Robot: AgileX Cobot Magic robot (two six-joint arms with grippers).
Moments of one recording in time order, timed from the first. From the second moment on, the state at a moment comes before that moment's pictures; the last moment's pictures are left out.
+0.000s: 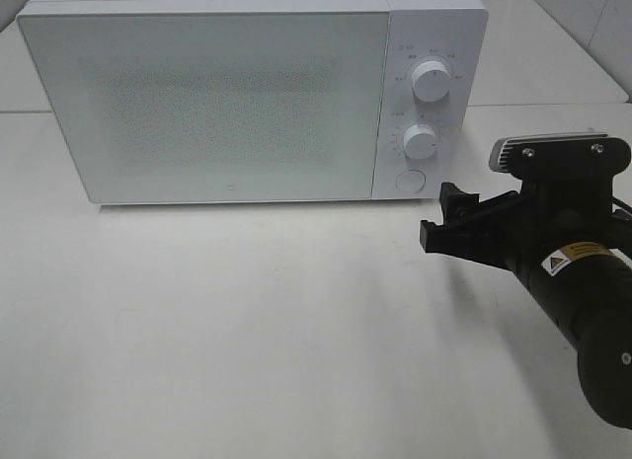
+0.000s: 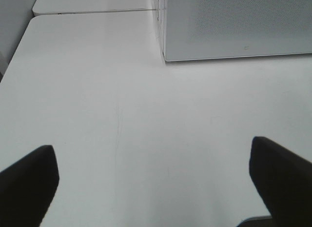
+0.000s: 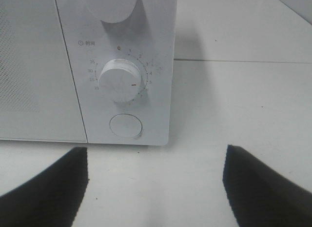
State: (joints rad) left arm 0.00 -0.01 -0.51 -0.08 1.08 0.07; right arm 0.72 1.72 -0.32 0.75 -1.21 -0.21
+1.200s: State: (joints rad) left arm 0.00 -0.01 -0.51 -0.08 1.08 0.07; right arm 0.72 1.72 -0.32 0.75 -1.21 0.93
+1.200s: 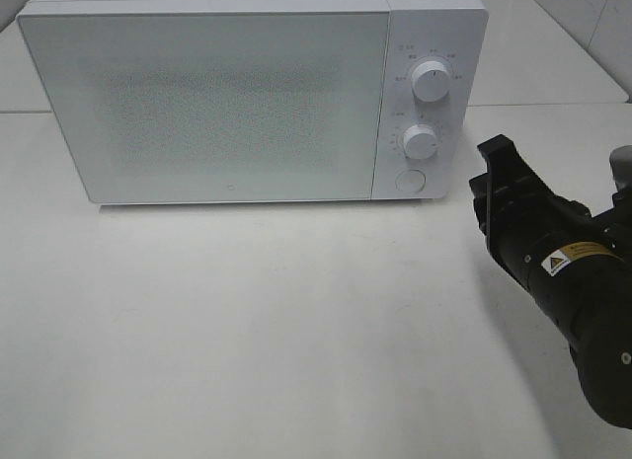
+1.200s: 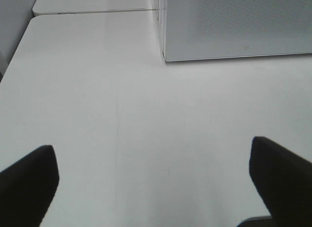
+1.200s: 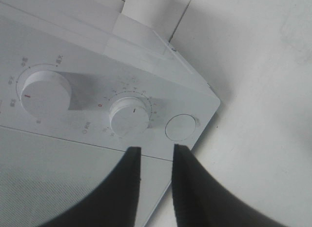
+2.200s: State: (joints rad) left arm 0.00 -0.01 -0.51 -0.08 1.08 0.07; right arm 0.70 1.78 -0.43 0.79 -1.04 1.23
